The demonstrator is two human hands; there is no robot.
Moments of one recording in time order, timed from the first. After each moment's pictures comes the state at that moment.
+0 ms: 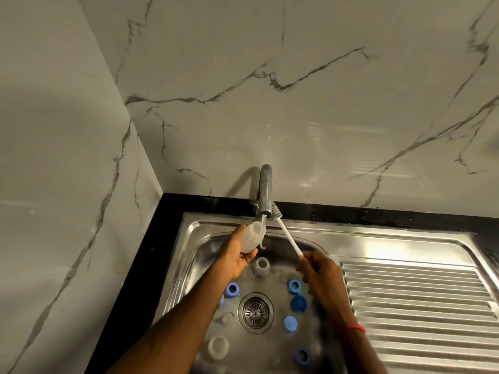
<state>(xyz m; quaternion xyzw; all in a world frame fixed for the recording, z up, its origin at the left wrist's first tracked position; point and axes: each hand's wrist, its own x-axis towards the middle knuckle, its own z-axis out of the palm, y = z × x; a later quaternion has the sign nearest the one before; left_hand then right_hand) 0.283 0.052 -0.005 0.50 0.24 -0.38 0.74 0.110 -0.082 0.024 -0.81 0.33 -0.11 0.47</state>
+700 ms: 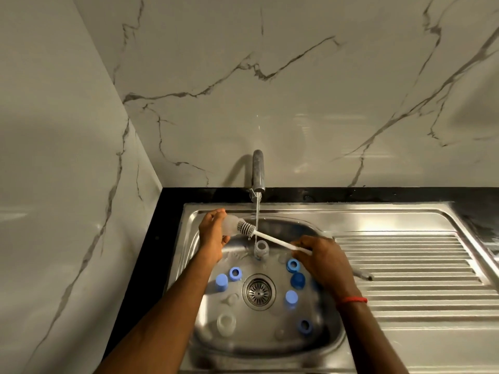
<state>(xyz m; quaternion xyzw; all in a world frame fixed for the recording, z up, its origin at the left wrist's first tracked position) 0.285 0.100 0.005 0.63 0.15 -0.22 0.73 0.076 -0.072 0.049 -0.94 0.20 -0.10 0.24</state>
